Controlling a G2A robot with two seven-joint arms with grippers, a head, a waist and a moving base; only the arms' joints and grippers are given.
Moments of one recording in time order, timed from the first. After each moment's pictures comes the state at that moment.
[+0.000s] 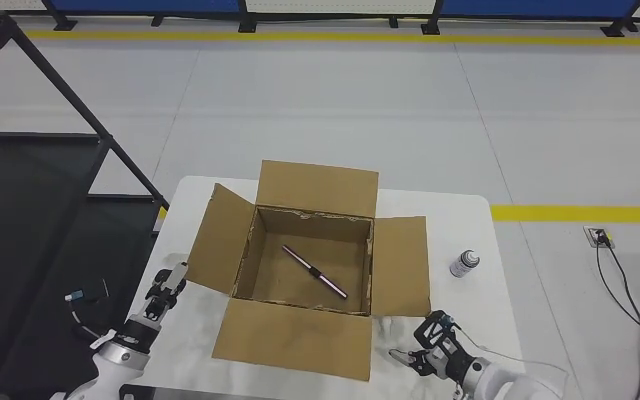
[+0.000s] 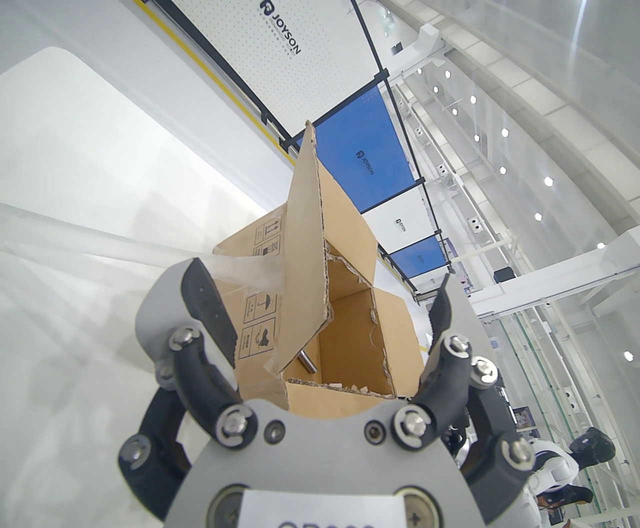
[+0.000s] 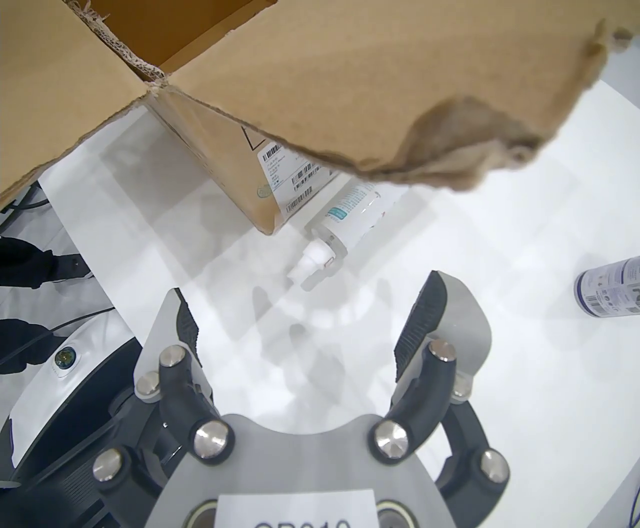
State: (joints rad) left arm 1.60 -1.14 -1.76 -1.87 0.11 -0.29 -0.26; right arm -1.57 -1.19 1.49 -1.87 -1.24 -0.55 0.46
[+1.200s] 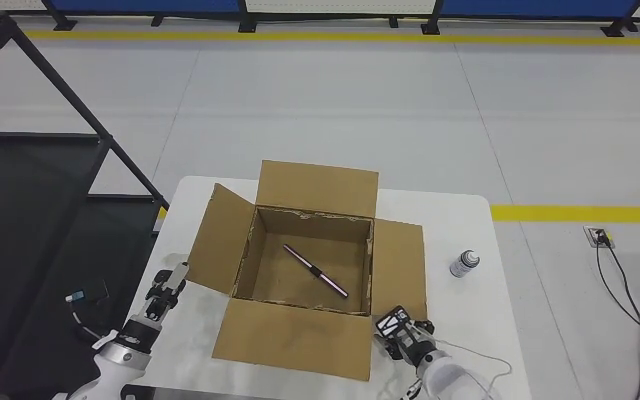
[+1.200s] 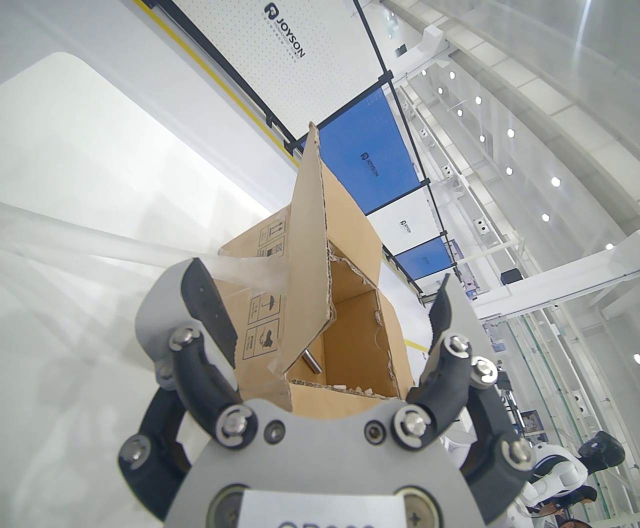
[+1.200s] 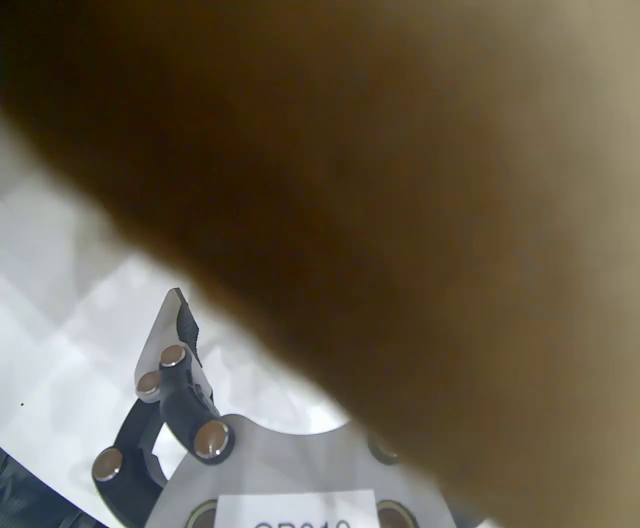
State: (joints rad) left arm 1.61 -1.15 -1.76 -1.88 0.14 -0.28 -0.24; right arm -1.42 -1.23 1.21 -1.71 -1.64 -0.12 0.44
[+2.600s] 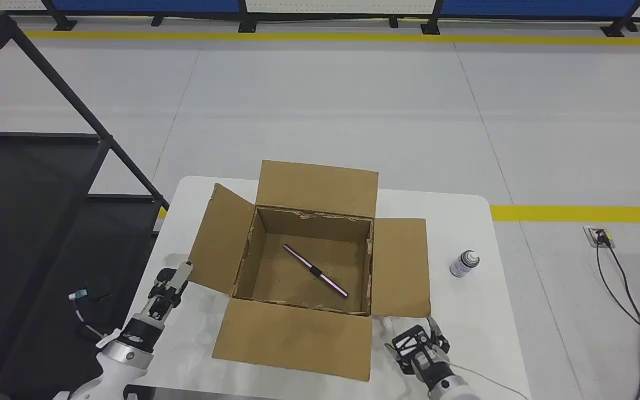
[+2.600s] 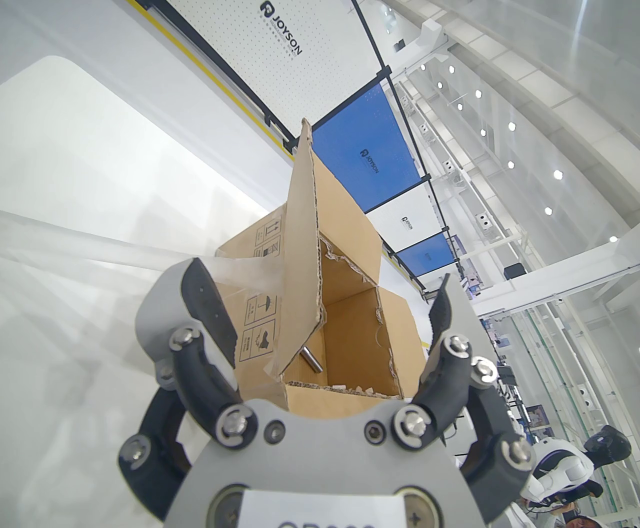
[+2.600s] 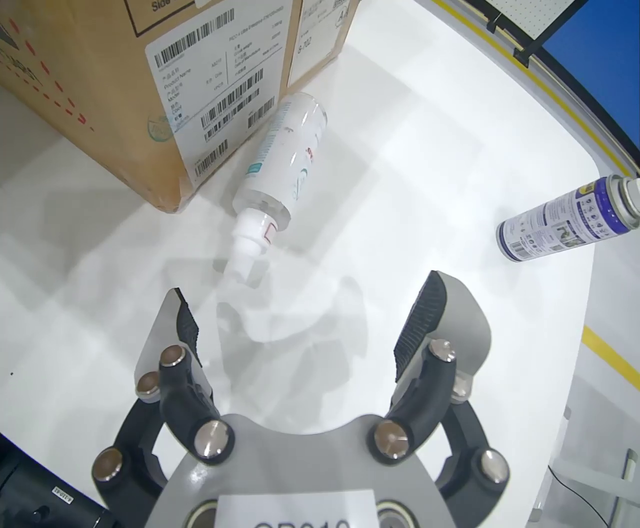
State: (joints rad) left arm 1.60 -1.16 -1.75 -1.88 0.16 -0.27 -0.25; right arm -1.58 -1.23 1.27 -1.75 -1.67 -0.01 0.23
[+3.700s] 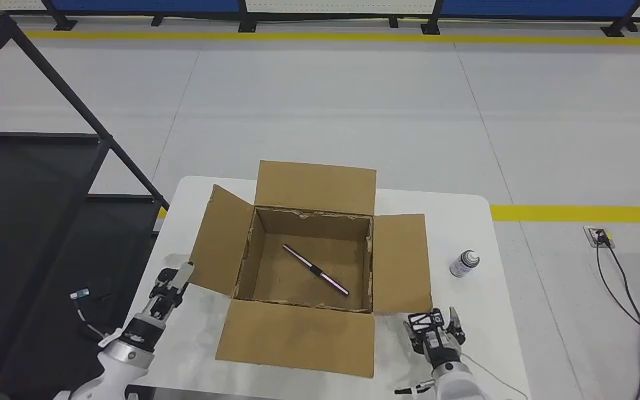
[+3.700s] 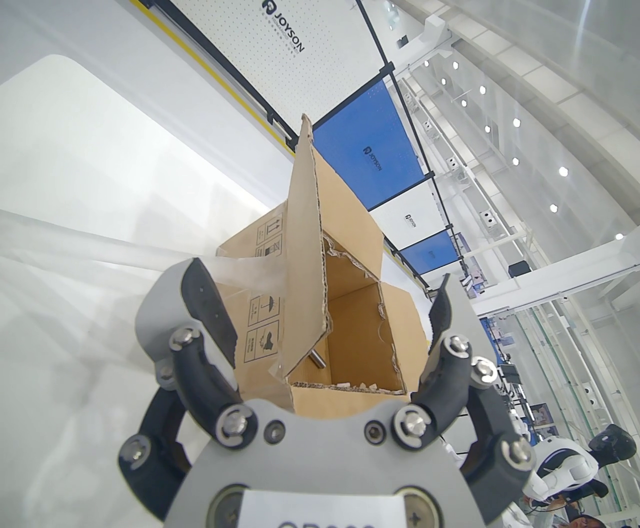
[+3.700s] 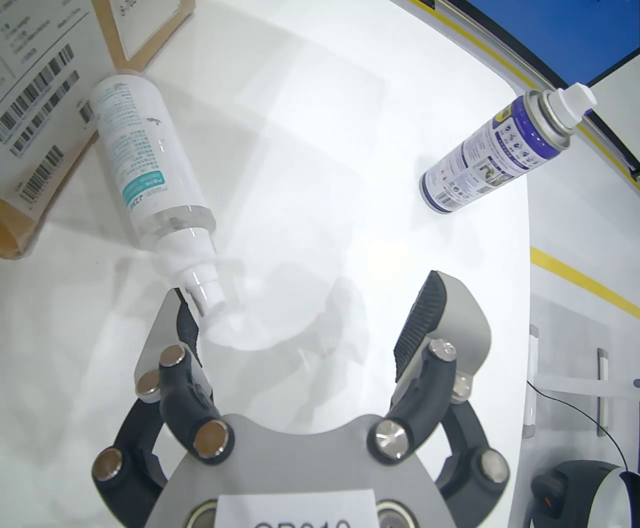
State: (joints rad) left arm 1.60 -1.16 -1.75 -1.89 0.18 -0.26 -0.25; right arm -1.50 -1.27 1.28 -1.65 -1.64 0.23 0.28
